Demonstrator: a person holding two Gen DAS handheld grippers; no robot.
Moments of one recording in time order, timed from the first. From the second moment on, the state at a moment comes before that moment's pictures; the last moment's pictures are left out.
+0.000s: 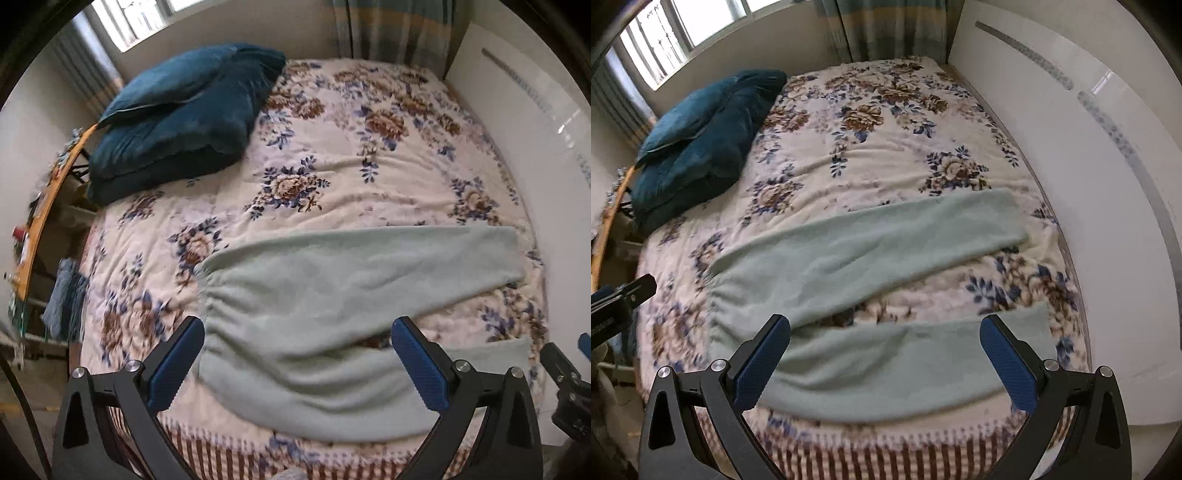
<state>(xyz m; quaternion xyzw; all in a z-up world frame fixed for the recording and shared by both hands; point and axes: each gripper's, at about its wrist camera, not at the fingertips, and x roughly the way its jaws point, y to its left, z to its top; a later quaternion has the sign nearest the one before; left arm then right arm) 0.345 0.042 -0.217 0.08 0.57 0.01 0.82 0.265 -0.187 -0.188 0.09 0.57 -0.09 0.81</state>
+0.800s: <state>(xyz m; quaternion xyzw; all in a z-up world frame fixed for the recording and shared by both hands) 0.554 -0.028 -0.565 0.36 0.69 -0.25 0.57 0.569 -0.139 -0.562 -0.20 0.71 0.23 0.64</state>
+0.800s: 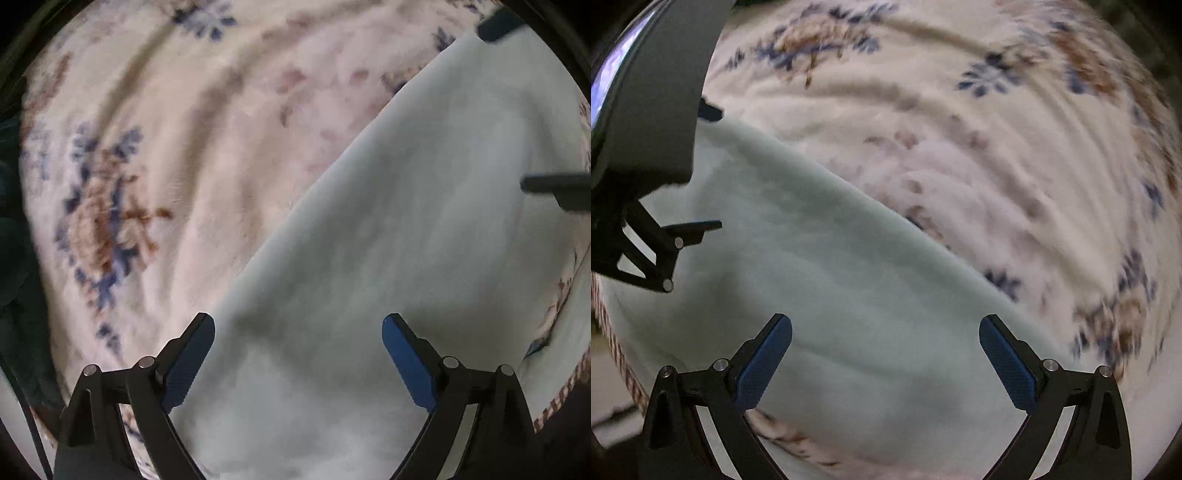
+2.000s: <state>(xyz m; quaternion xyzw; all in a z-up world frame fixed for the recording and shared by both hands) 0.373 0.045 -0.449 0.05 0.70 -0.21 0.68 0.400 -0.186 -0.524 -0.05 0.70 0.29 0.66</state>
